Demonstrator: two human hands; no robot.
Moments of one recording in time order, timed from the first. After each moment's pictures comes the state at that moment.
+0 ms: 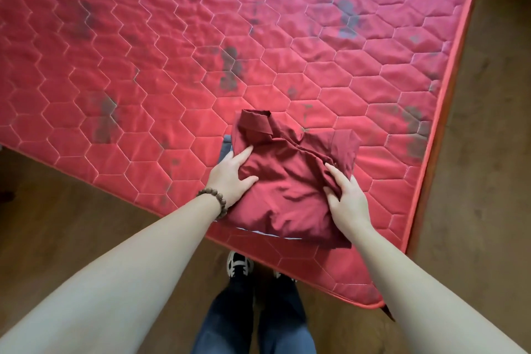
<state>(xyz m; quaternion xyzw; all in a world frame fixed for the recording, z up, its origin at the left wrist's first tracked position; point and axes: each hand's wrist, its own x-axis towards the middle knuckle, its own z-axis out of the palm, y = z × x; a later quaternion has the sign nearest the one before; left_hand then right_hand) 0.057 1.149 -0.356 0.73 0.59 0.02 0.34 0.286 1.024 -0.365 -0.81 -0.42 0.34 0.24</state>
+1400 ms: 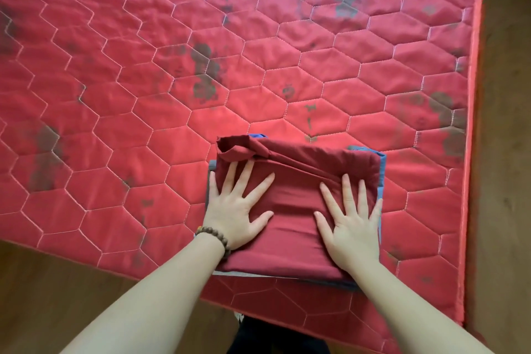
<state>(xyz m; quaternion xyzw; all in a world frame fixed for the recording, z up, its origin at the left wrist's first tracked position) 0.047 1.190 -0.493 0.92 0.39 -0.04 0.09 0.262 1.044 -0.502 -0.84 -0.51 0.15 -0.01</state>
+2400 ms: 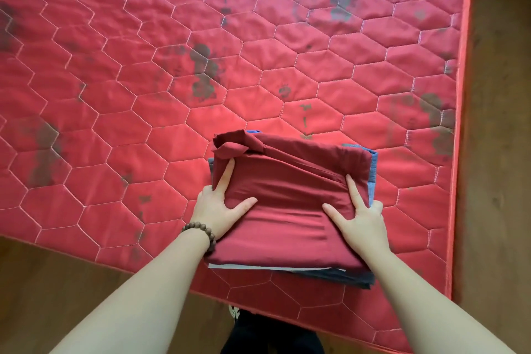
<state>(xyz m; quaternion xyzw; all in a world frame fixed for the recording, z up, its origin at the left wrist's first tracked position) 0.028 1.193 -0.490 0.73 0.58 0.00 0.36 0.289 1.037 -0.490 -0.89 -0.30 0.32 0.12</state>
